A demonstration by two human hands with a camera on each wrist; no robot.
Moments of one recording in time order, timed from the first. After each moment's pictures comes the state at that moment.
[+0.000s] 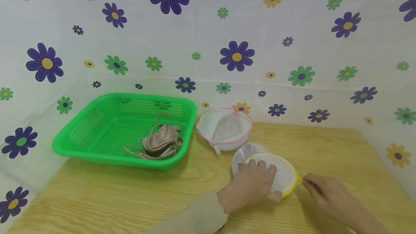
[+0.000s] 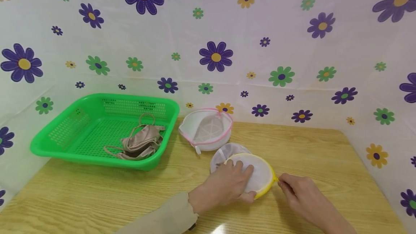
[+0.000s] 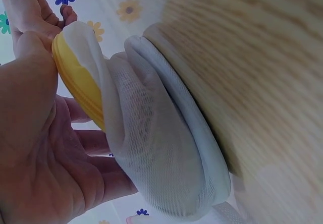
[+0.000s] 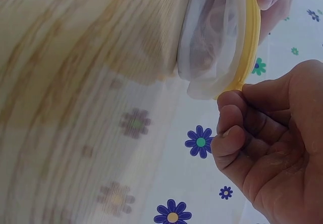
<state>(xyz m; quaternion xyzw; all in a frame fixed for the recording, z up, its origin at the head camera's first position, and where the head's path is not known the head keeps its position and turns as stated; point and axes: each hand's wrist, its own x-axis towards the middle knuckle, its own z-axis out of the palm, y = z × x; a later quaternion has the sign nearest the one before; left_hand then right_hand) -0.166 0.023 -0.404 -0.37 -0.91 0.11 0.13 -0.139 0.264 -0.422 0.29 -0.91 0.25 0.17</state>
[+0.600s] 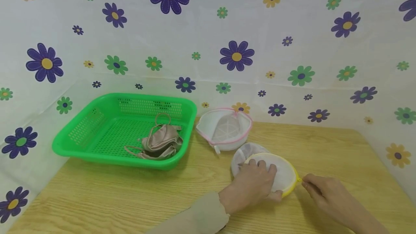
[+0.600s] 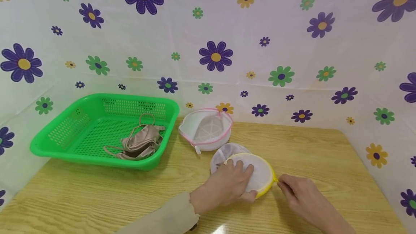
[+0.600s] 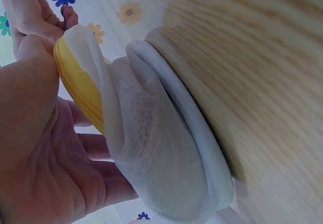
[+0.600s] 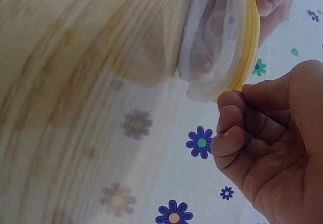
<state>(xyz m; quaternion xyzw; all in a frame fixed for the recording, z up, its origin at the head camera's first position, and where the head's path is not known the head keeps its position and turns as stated) -0.164 0.028 -0.407 -0.34 -0.93 0.11 0.12 -0.139 0.266 -0.425 0.30 -0.91 0.24 0.18</state>
